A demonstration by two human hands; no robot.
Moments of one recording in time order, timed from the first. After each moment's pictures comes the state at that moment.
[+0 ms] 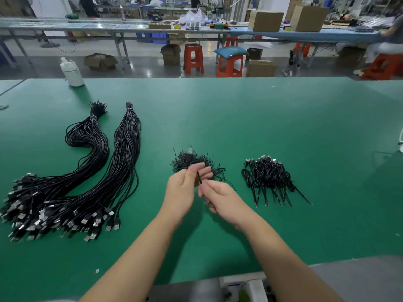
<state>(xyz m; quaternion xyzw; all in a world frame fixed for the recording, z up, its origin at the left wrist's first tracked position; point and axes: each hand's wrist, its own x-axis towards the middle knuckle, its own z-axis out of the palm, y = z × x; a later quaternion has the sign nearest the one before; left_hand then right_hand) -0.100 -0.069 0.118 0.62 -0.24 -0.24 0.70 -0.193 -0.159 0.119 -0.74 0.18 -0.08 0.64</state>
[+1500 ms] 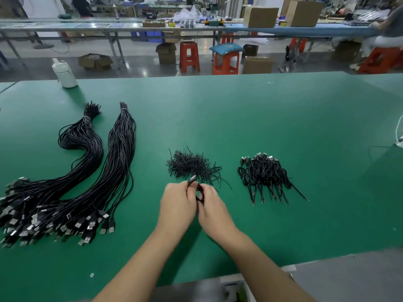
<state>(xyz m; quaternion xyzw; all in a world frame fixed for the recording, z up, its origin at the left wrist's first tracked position) -0.112 -0.061 0.106 0.88 -0.31 -0.04 0.36 -0.191 -0.143 0.070 -0.88 0.24 -0.15 0.38</state>
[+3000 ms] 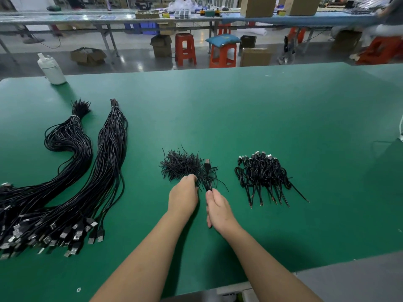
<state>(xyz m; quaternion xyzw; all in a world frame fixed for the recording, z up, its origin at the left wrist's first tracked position) -0.062 -0.136 0.026 0.90 -0.36 -0.06 0.22 -0.178 -0.190 0.023 -0.75 0.35 -0.11 0.55</state>
